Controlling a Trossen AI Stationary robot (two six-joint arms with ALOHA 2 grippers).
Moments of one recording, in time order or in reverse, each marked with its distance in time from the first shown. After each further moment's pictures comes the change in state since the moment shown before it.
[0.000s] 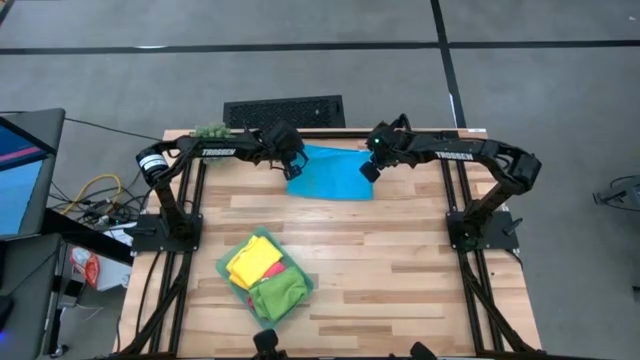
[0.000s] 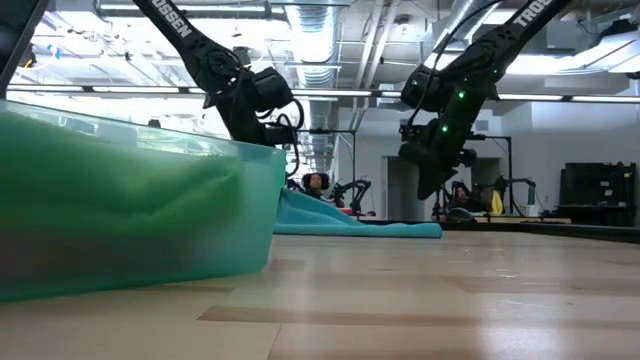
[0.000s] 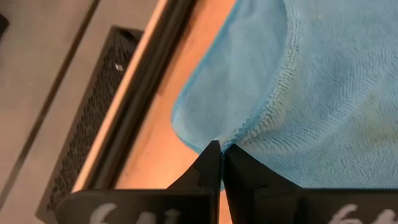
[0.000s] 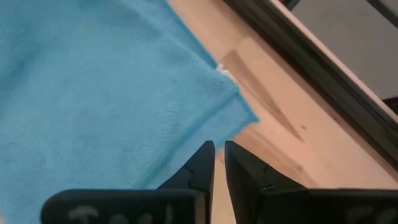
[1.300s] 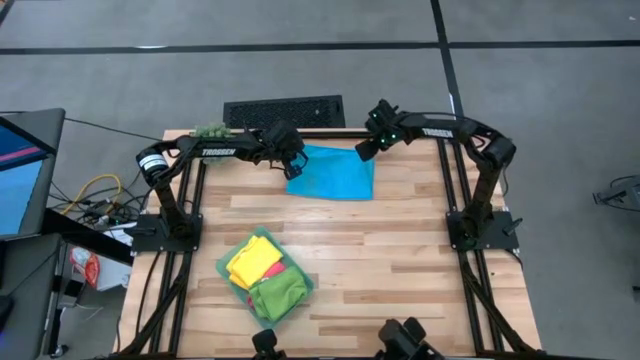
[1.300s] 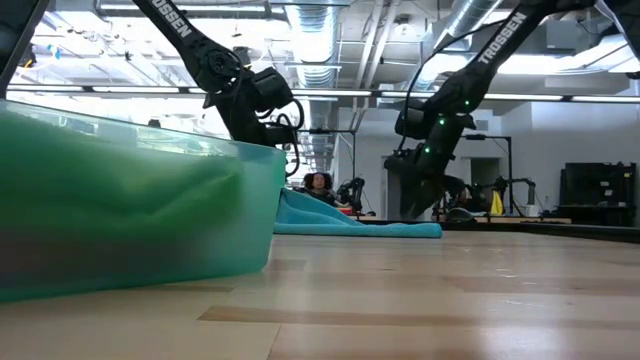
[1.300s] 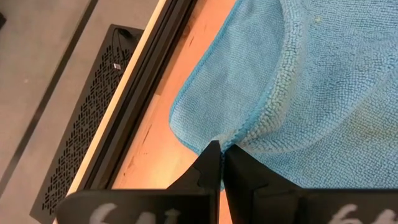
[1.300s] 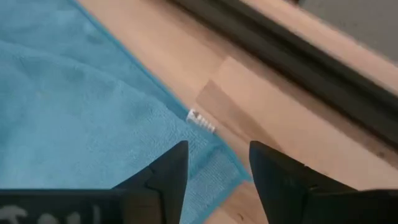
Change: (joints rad) left arm 0.004 0.000 0.002 0.000 0.006 -0.015; right arm -0.209 0.254 0.205 -0.018 -0.290 0.061
